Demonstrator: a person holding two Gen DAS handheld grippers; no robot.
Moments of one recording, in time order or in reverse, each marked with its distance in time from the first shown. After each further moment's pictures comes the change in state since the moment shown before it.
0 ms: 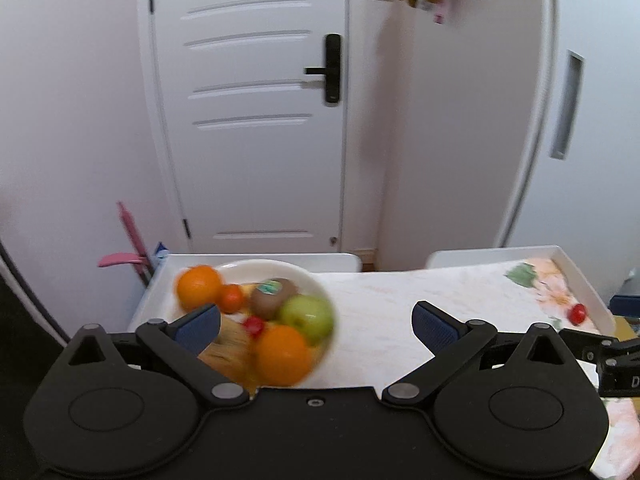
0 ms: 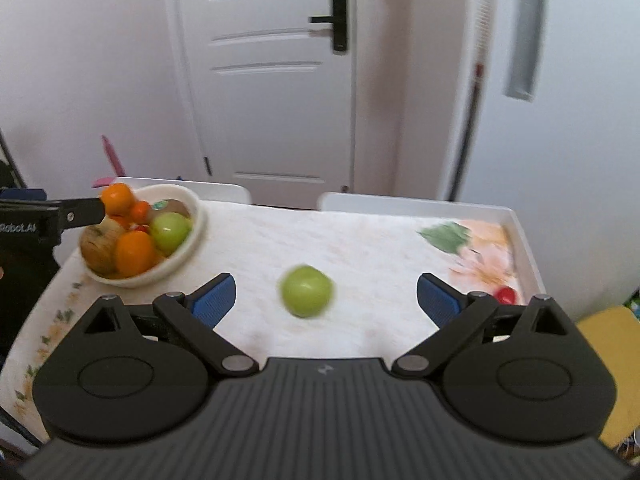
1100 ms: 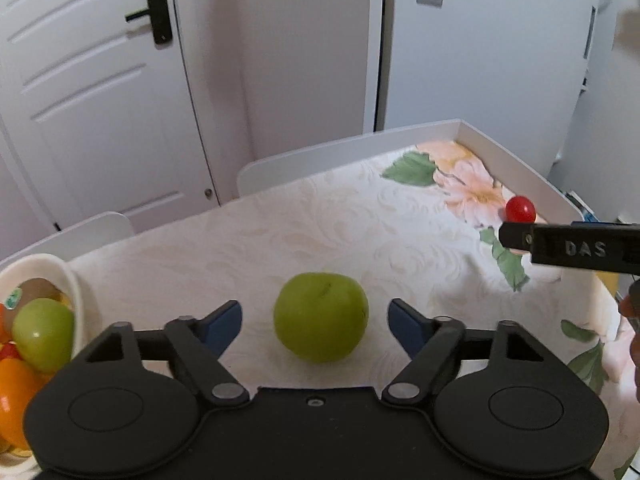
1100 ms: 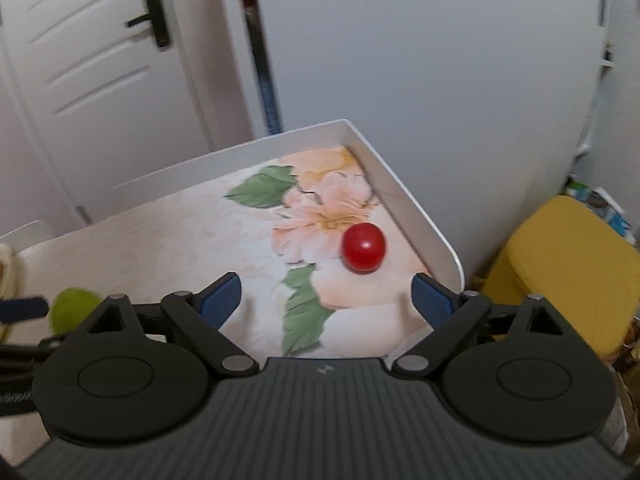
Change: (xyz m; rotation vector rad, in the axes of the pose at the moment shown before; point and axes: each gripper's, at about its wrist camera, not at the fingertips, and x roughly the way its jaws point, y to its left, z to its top) left arm 0.145 -0.137 -0.039 0.278 0.191 -0.282; right arm 0.102 -0.112 -0.046 0.353 0.031 -0.325
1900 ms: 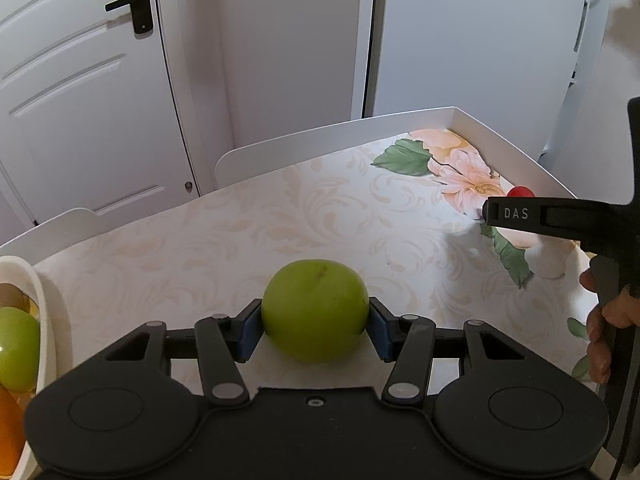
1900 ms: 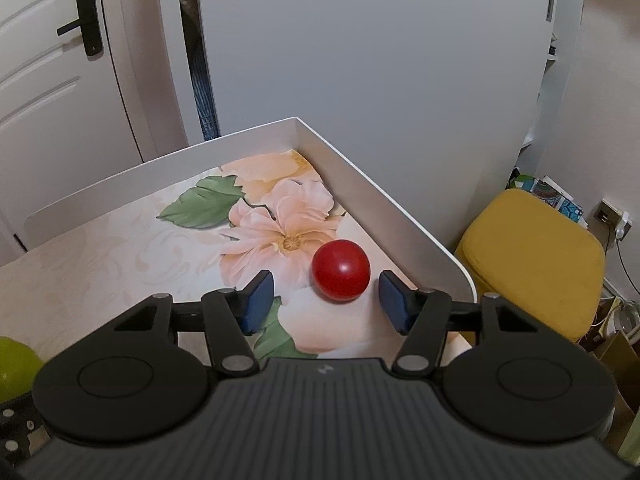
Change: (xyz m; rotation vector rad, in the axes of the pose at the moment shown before) left arm 0.019 0.003 0.003 0.013 0.017 -0.051; right arm 0.038 0.014 0.009 0.061 -0.033 -0.178
